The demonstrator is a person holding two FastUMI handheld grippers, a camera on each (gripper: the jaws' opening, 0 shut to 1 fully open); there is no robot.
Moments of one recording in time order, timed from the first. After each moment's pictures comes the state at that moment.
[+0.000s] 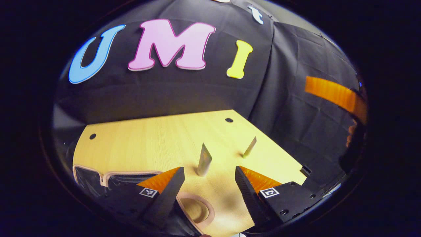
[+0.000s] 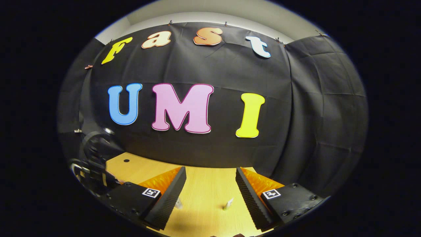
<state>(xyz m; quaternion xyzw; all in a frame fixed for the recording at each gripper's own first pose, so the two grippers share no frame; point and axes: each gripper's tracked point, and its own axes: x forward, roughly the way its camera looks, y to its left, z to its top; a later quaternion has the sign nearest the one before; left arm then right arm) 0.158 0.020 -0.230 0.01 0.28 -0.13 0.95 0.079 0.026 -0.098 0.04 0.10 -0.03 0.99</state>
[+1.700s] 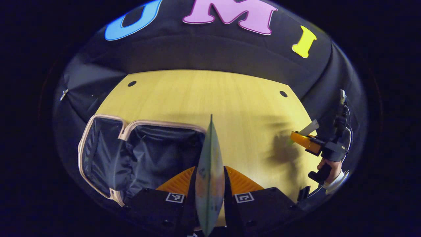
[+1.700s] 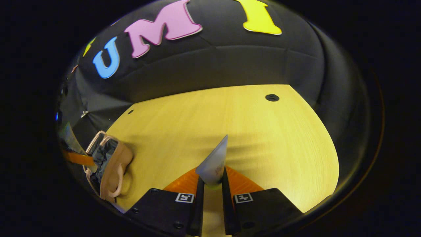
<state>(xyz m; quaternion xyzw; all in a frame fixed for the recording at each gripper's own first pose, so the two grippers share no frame) 0.103 0.134 -0.268 -0.06 0.43 0.08 0.90 0.118 0.048 -0.386 0.14 0.39 0.12 0.90</state>
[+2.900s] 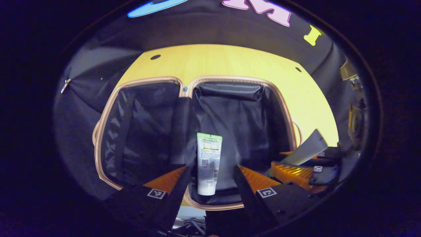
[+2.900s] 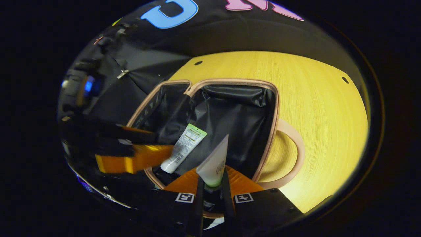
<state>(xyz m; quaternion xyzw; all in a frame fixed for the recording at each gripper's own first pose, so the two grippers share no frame) 0.008 0.292 -0.276 -0.03 0.48 0.04 0.88 -0.036 0.386 -0.345 0.12 0.54 0.25 0.79</state>
